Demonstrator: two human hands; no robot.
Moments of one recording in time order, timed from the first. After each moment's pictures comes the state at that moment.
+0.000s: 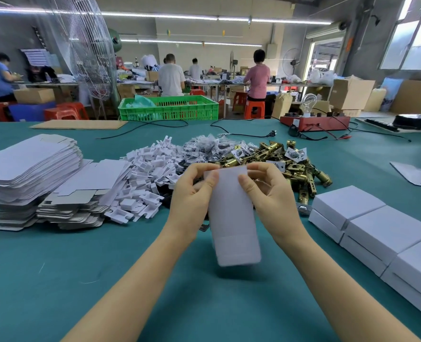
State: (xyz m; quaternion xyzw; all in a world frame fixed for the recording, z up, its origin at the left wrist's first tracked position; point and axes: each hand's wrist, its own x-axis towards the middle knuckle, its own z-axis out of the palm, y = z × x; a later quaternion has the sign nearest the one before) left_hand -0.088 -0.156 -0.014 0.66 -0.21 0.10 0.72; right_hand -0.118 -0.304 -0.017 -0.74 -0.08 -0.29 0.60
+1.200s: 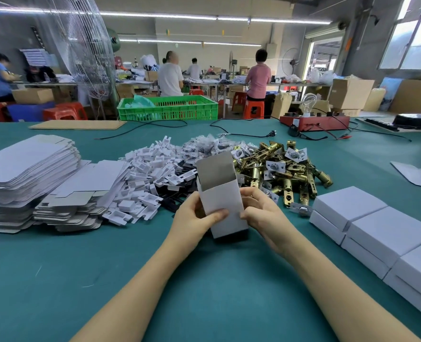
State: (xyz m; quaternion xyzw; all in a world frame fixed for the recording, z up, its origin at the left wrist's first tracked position) left_hand -0.060 -0.149 -0.072 0.72 -0.19 0.02 0.67; right_hand -0.103 -0.320 -0.049 -0.70 -0.03 -0.04 0.71
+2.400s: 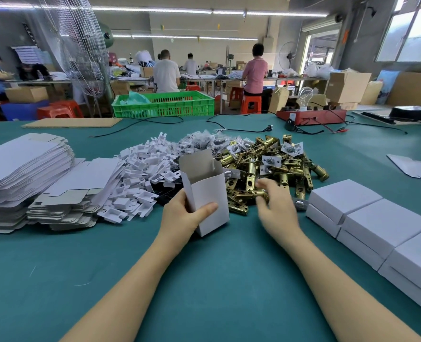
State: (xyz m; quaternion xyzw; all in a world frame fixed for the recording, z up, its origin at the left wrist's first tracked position) left_hand -0.058 -0.142 -0.073 0.75 -0.15 0.05 0.64; right_hand -0.084 -0.352 -0.075 -0.89 0.06 -0.29 0.34
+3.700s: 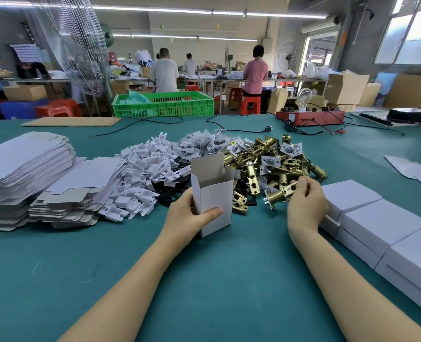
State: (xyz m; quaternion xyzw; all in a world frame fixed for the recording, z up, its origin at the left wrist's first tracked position) left_hand -0.058 -0.141 -0.075 0.77 -0.20 0.04 0.61; right_hand -0.087 -0.371 -0.064 -0.68 0.31 -0.46 0.48
